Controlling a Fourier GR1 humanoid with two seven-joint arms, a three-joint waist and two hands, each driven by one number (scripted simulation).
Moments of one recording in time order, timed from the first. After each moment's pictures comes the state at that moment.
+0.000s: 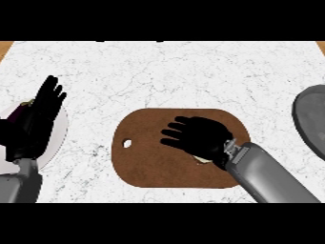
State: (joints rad) left arm -0.15 0.26 0.01 -1.60 0.20 0.14 0.21; right arm -0.53 -0.27 0.60 -1.46 1.23 0.63 -0.39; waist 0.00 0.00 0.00
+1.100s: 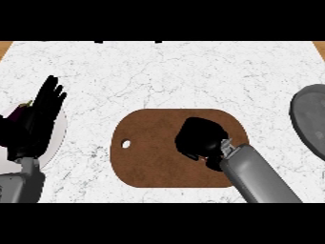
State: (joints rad) left arm -0.16 0.21 0.05 -1.59 0.15 0.11 0.22; right arm -0.47 -0.15 0.49 -1.33 1.32 0.51 -0.49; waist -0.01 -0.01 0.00
